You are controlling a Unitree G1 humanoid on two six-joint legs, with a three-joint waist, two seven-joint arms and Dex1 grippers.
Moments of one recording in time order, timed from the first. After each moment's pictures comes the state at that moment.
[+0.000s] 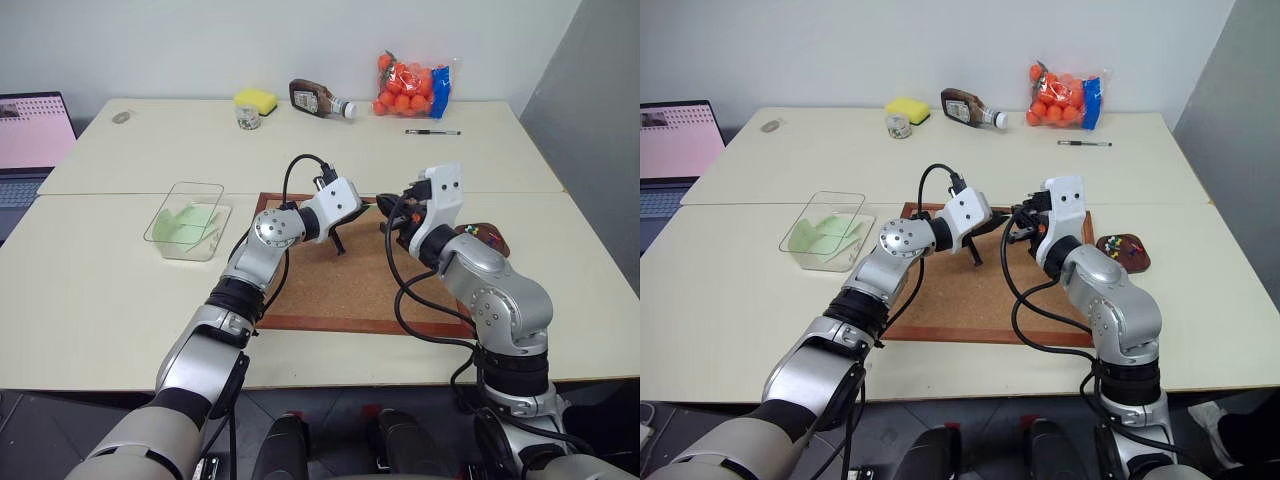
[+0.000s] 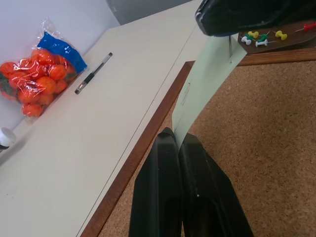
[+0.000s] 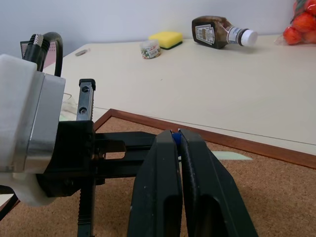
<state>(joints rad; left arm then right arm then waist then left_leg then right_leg) -0.90 0.26 -0.25 0.68 0.10 -0.17 -0.71 -0.54 -0.10 -0.03 -0.35 0.36 0.87 0.18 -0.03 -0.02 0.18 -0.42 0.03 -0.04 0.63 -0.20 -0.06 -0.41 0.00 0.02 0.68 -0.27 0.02</state>
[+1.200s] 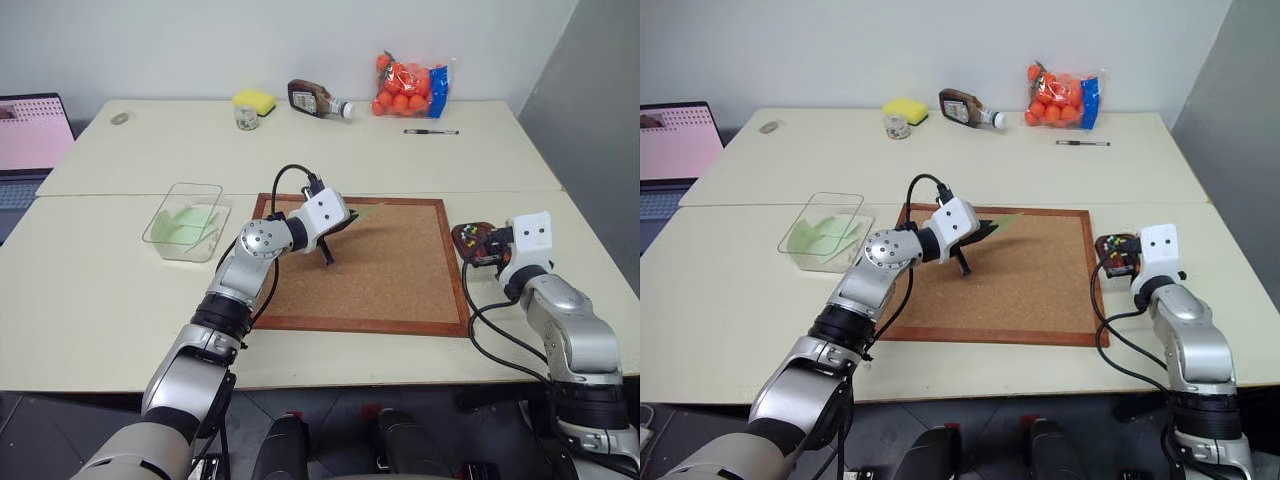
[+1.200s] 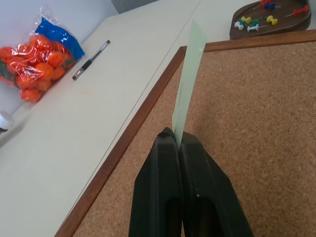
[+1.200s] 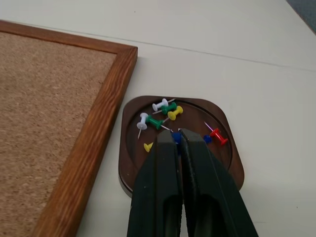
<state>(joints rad) -0.78 0.31 -0.23 0.50 0.10 -0.07 -0.74 -0.29 -0.43 -0.17 -0.13 0.18 0.65 0.20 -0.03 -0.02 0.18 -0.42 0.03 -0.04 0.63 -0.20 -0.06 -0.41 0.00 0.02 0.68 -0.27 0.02</state>
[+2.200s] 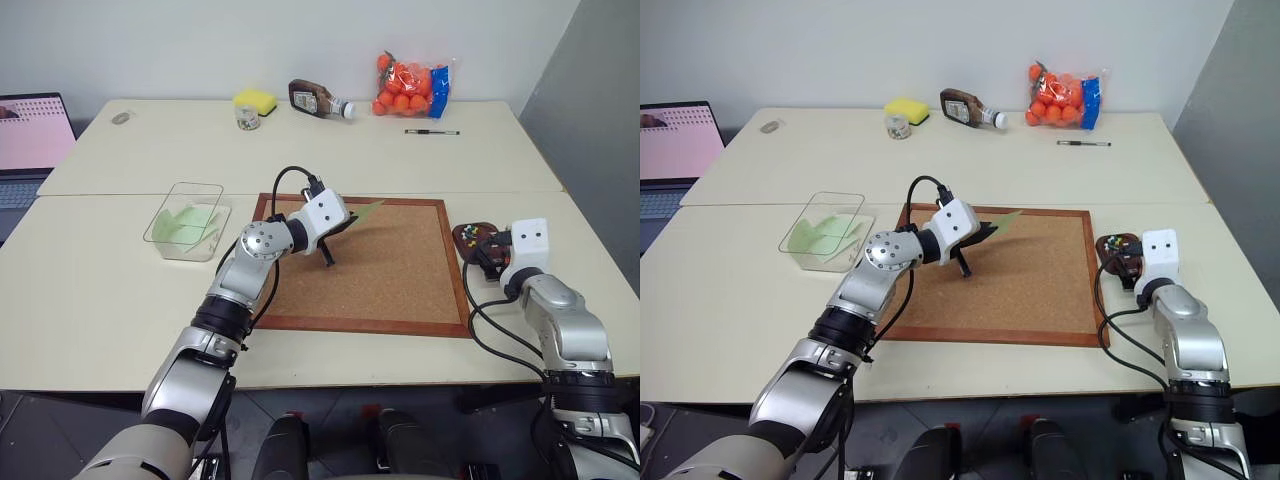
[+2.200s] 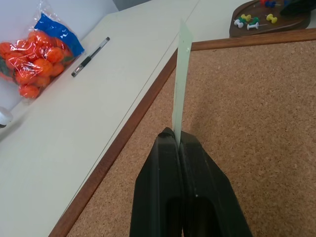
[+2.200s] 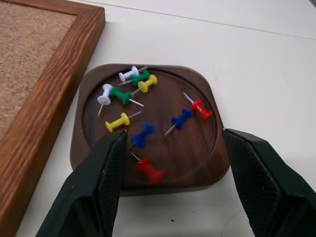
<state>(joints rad) -0.77 0.31 -0.23 0.47 0.10 -0.05 -0.73 -0.33 -0.43 -0.18 0.01 0.13 0.64 0.17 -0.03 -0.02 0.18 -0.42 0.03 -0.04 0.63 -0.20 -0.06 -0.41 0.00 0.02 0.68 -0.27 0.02</state>
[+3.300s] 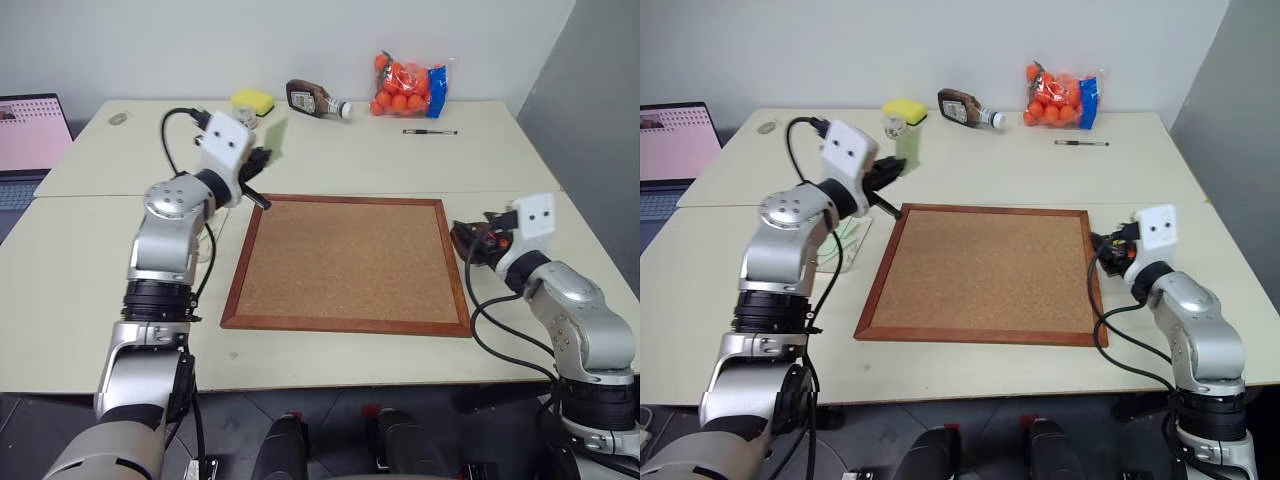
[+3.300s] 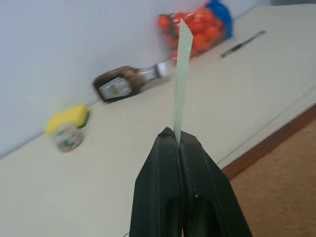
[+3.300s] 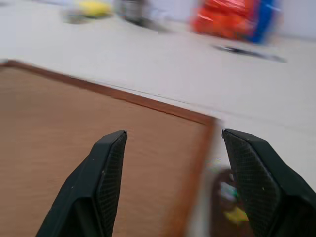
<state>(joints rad) -0.78 0.52 0.10 0.22 -0.03 0.40 -0.55 -0.31 -0.46 -0.11 -0.37 0.34 0.63 0.46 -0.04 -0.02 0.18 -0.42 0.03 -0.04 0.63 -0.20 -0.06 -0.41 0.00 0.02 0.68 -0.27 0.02</state>
